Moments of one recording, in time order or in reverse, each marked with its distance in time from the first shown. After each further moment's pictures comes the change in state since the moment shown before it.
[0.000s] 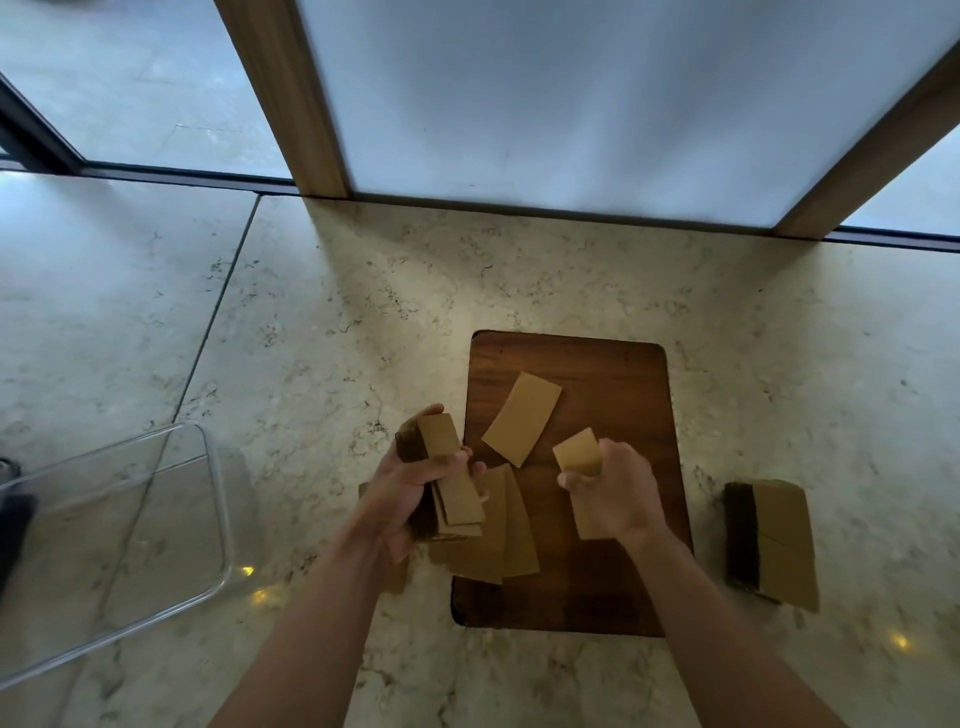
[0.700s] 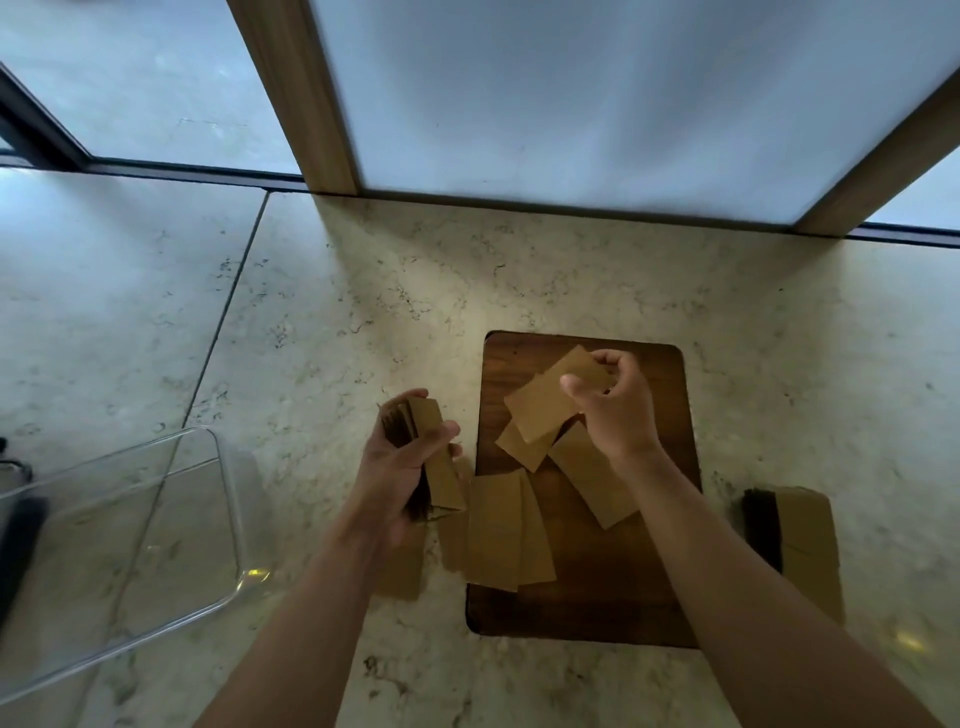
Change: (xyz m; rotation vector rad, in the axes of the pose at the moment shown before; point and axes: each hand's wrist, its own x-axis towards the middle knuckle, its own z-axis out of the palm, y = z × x) left_hand 0.001 0.025 -0.003 0.166 0.143 0.139; right_hand 0.037 -0.062 -0.023 0.654 0.141 -0.147
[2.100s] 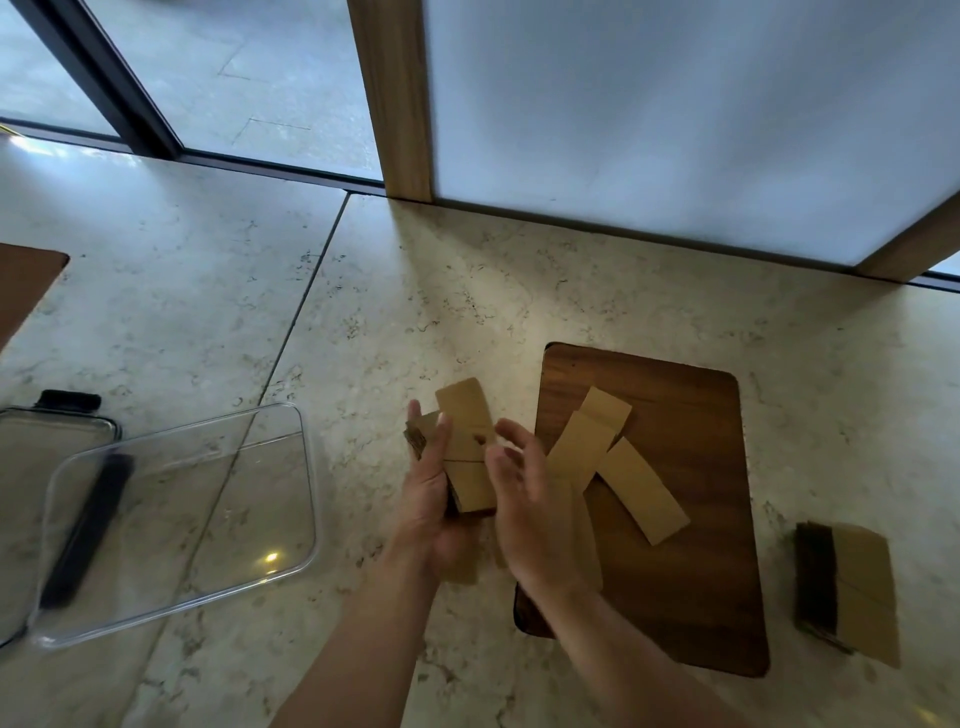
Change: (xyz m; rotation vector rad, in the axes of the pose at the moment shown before) left_hand -0.014 -0.018 -0.027 -0.569 -0.045 -0.062; right_hand -0.139 -0.016 0.112 0.195 -0.298 -0.042
